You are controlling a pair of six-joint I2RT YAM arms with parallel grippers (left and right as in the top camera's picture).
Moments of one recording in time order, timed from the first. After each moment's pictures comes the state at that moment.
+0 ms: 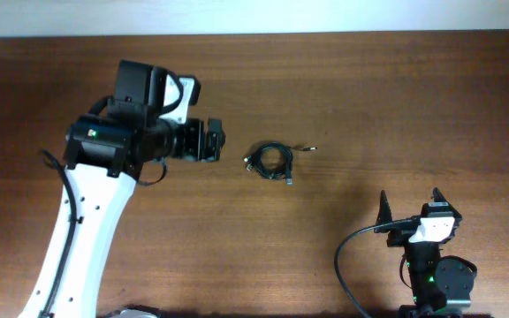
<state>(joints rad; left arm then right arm) -0.20 1.43 1.56 -1.16 0.22 -0.11 -0.03 0.01 0.01 -0.07 -0.05 -0.06</state>
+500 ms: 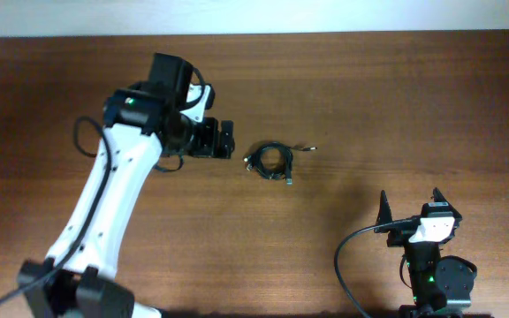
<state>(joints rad) -0.23 1.65 1.57 -1.20 0.23 -0.16 -0.03 0.01 0.01 -0.07 -0.05 -0.06</state>
